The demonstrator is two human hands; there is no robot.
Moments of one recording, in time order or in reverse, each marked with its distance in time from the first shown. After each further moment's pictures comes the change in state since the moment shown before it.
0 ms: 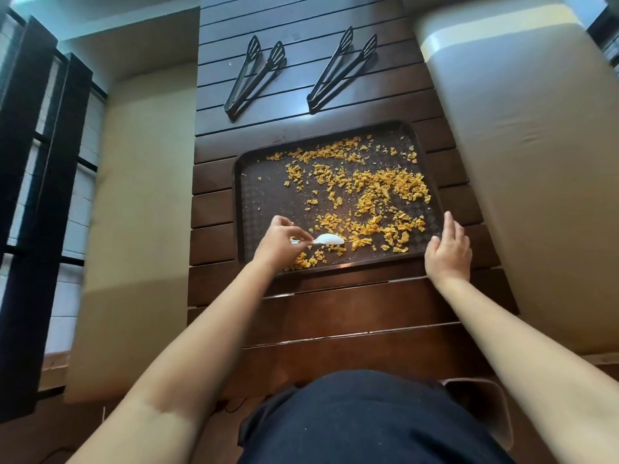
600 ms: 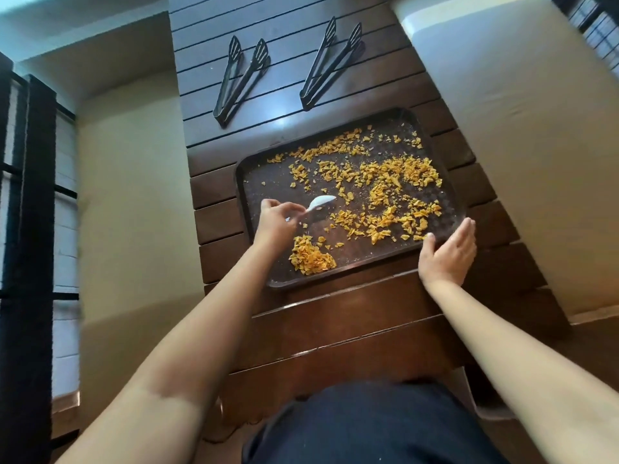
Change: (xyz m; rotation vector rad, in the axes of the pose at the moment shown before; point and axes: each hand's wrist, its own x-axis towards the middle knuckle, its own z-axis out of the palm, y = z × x) left_hand 0.033 -0.009 -0.041 -0.127 0.058 0.000; right_hand -0.046 -0.040 0.035 0.125 0.179 0.305
